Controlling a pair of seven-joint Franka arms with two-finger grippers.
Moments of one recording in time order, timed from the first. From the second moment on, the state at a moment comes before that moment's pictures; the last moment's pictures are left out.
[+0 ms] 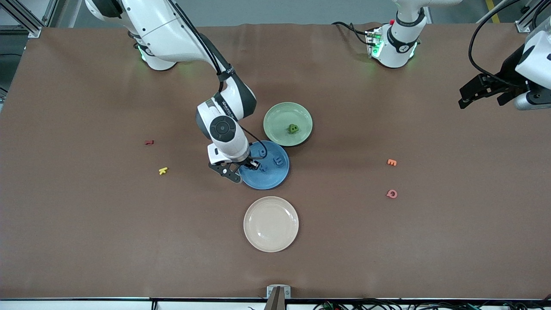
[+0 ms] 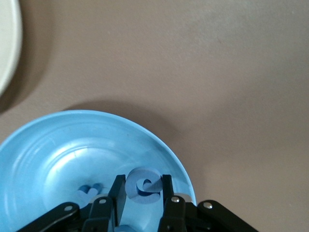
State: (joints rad) left arm -0.05 -0.08 -0.05 -1.62 -0.01 1.56 -0.16; right arm 0.67 0.66 -0.05 -1.70 0.13 2.34 1.08
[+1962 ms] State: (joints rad) left arm -0.03 -0.08 -0.06 -1.59 0.02 1.51 -0.15; right arm 0.54 0.55 -0.08 -1.72 0.12 2.17 0.70
